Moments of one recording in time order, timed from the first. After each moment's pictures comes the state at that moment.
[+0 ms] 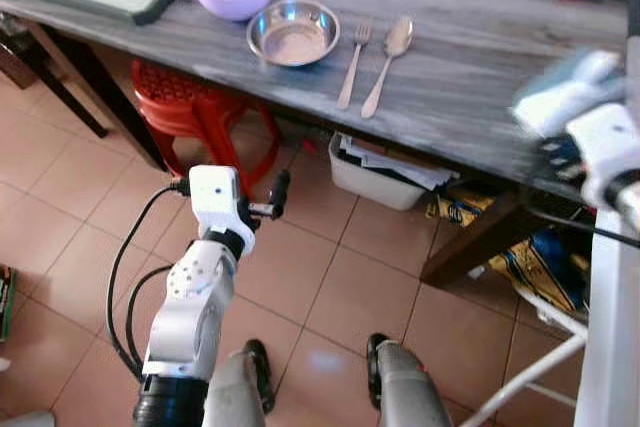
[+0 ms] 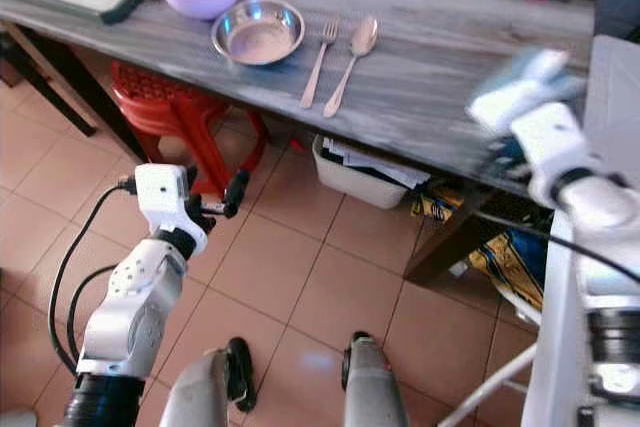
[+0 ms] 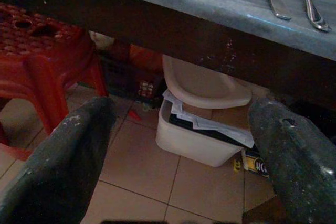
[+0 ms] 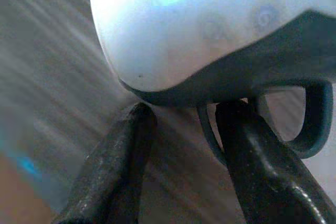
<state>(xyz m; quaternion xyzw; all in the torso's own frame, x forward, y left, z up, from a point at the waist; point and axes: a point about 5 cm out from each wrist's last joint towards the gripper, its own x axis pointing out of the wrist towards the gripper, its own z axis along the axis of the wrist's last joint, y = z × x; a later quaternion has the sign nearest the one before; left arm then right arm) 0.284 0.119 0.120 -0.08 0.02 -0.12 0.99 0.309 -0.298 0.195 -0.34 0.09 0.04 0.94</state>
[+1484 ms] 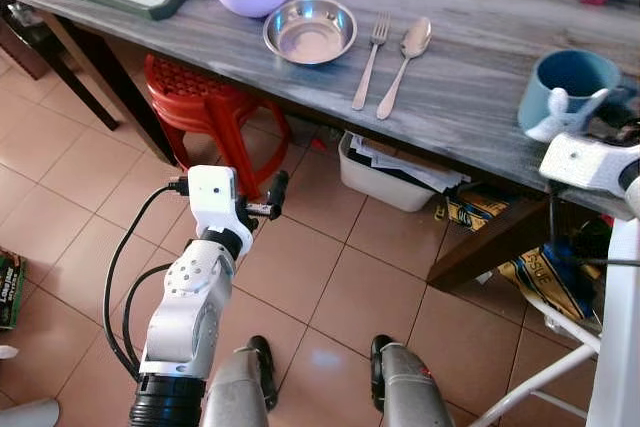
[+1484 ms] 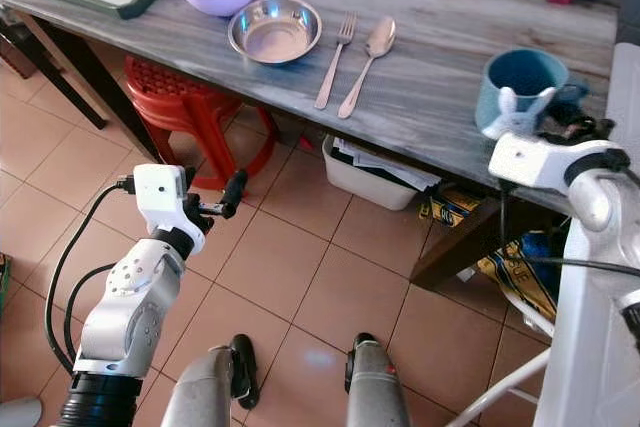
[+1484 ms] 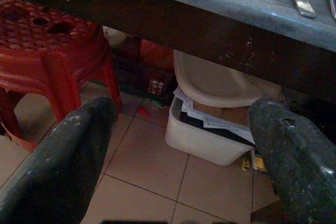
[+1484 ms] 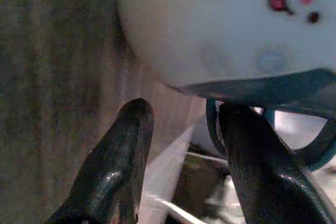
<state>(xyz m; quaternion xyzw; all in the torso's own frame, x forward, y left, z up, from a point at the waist) 0.284 0.121 0.120 -0.08 0.02 -0.12 0.99 0.308 -0.316 0.206 -0.75 0.11 0.01 0.65</state>
